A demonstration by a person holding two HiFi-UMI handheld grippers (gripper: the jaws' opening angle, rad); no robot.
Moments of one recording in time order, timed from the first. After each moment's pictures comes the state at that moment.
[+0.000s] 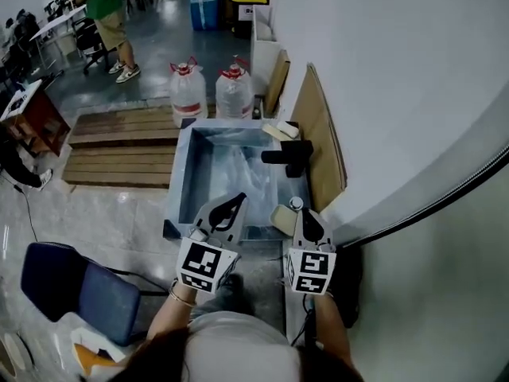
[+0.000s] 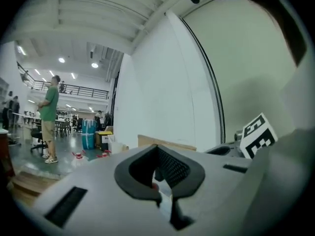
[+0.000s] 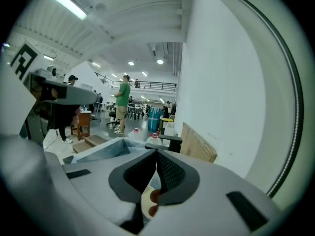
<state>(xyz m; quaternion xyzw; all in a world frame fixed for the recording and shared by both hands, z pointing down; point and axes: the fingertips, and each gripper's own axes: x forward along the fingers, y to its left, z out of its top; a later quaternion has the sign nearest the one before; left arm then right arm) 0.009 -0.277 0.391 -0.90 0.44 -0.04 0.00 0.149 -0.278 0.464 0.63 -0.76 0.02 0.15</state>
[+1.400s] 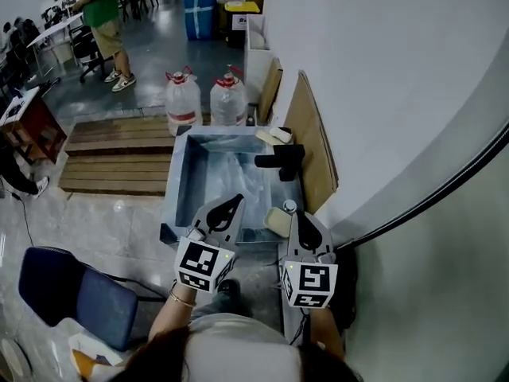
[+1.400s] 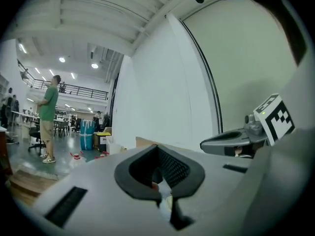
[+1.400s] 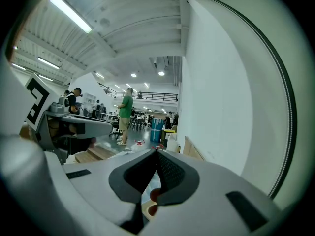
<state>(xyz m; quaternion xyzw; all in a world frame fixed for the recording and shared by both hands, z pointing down) 0.016 -0.269 0.380 -0.90 0.43 -0.02 0.00 0.133 -0.244 0.396 0.62 -0.78 -0.02 0.10</state>
